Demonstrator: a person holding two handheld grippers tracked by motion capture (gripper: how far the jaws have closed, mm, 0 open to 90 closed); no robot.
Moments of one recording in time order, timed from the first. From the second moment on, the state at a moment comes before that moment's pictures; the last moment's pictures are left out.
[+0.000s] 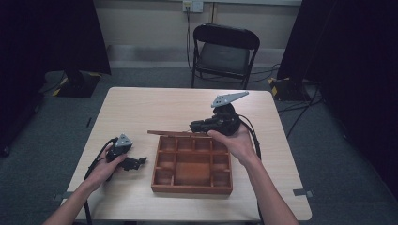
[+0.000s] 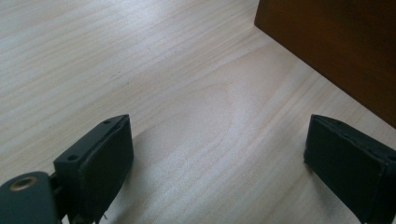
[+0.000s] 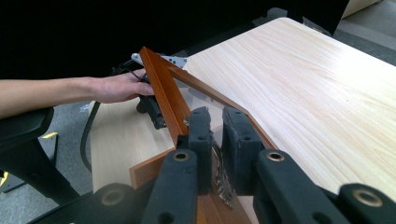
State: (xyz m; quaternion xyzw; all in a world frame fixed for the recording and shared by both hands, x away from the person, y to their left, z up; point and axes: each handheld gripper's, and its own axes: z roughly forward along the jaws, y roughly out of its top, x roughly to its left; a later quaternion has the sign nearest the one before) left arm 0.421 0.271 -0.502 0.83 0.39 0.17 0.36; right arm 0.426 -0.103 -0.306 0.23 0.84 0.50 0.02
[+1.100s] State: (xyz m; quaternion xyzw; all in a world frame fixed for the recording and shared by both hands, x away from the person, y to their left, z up) left arm 0.421 0.271 -0.502 0.83 0.39 0.17 0.36; right arm 0.426 -0.103 -0.306 0.23 0.83 0.50 0.03
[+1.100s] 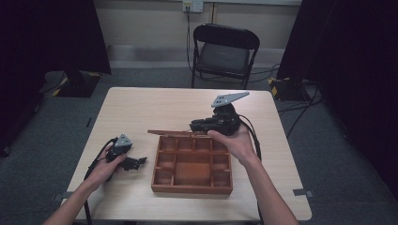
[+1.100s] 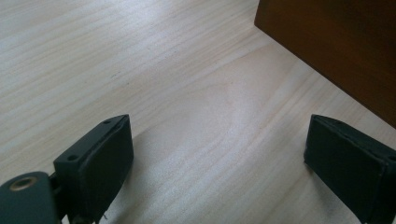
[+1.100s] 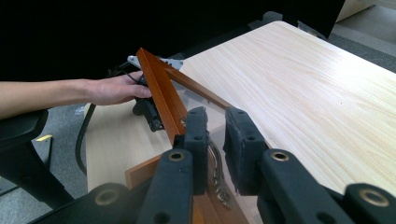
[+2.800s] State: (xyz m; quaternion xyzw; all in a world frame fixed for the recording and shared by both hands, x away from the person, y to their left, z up) left arm 0.421 0.271 -0.502 0.83 0.39 0.17 0.36; right arm 0.425 -0.102 -0.306 0.23 0.83 0.50 0.03
